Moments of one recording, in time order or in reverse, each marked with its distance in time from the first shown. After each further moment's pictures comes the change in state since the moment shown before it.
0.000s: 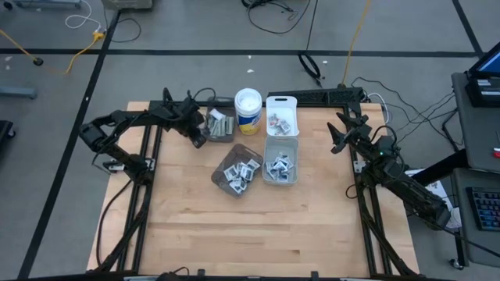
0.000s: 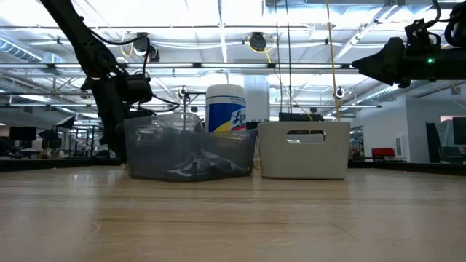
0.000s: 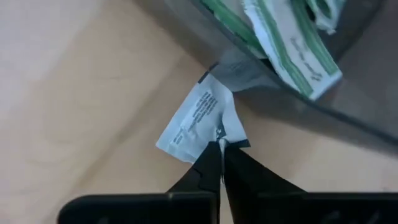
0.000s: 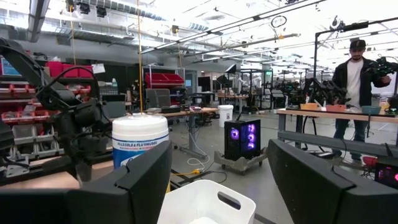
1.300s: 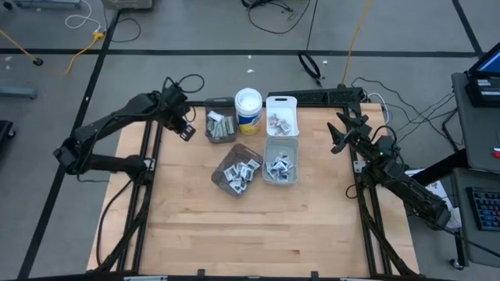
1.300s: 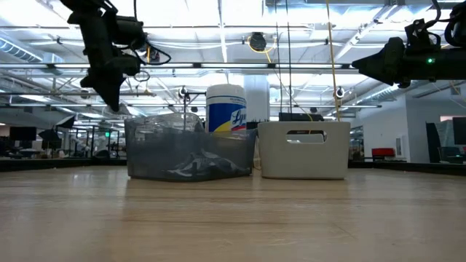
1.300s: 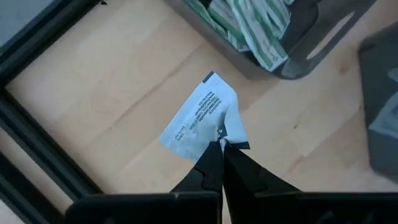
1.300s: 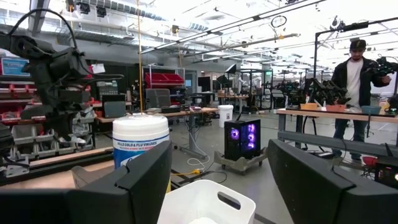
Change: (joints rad) left arm -0.067 -0.346 0.304 -0.589 -0.179 -0.178; right arm 0.000 0.000 0.000 0.000 0.000 0.000
